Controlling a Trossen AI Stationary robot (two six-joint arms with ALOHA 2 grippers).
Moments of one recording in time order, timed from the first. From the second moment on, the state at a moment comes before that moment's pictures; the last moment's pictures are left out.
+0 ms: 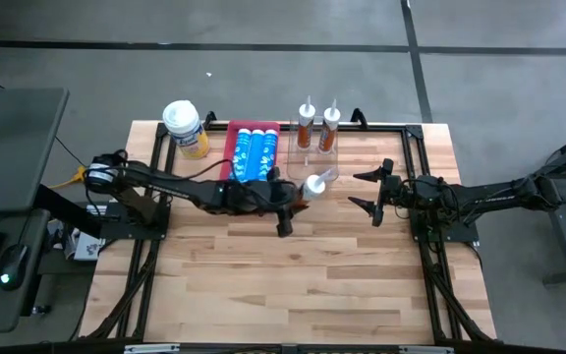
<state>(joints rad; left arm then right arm) -0.10 1.59 1.12 0.14 -0.33 -0.07 0.02 0.55 0.23 0.25 0.28 0.00</state>
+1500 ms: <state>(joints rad) 0.13 1.99 1.32 0.65 -0.75 -0.13 0.02 0.55 0.23 0.25 0.28 0.00</state>
